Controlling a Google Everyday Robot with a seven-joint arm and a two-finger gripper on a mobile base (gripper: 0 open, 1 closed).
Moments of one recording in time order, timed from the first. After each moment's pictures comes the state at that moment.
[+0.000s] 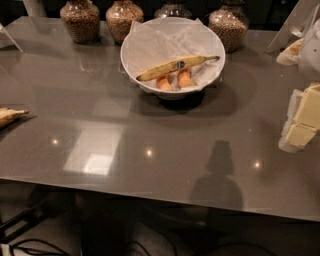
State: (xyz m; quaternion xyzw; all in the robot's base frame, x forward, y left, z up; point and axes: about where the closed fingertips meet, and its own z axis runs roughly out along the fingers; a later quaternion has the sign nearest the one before) arm 0.438 -0.217 0.976 -0.60 0.78 -0.03 0.16
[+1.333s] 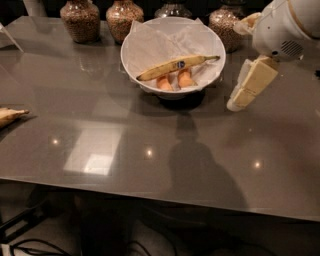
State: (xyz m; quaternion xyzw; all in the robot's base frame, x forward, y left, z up) arm 0.533 -0.155 0.987 -0.63 0.71 0.00 0.31
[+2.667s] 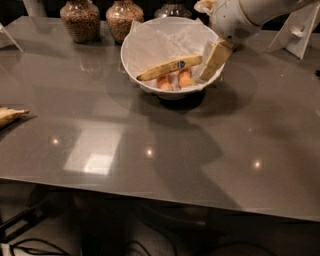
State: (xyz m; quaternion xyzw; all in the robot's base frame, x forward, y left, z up) arm 0.636 -0.096 0.987 -0.69 0.62 -0.01 0.39
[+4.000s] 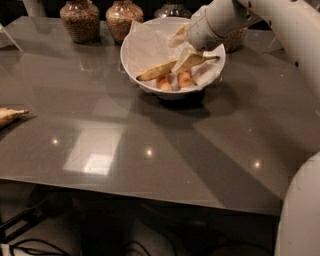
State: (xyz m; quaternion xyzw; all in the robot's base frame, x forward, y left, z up) arm 0.714 -0.055 0.922 -0.74 0.56 0.02 0.37
